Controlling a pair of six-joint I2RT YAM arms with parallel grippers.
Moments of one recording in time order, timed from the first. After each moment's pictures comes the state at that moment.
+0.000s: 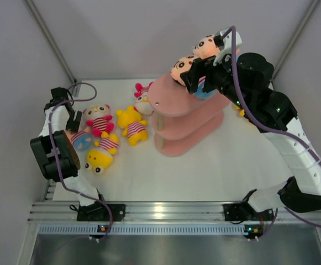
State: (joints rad) left arm 0.33 1.73 1.38 -0.70 -0.33 0.47; right arm 0.76 1.37 1.97 -0.65 0.19 0.12
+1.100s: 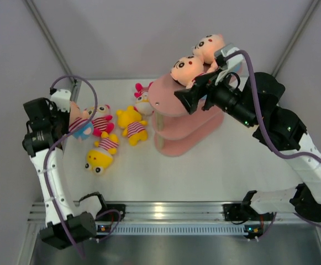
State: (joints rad) left arm 0.38 1.06 1.30 -0.86 0.10 0.48; right arm 0.91 1.22 1.81 -0.57 0.15 0.10
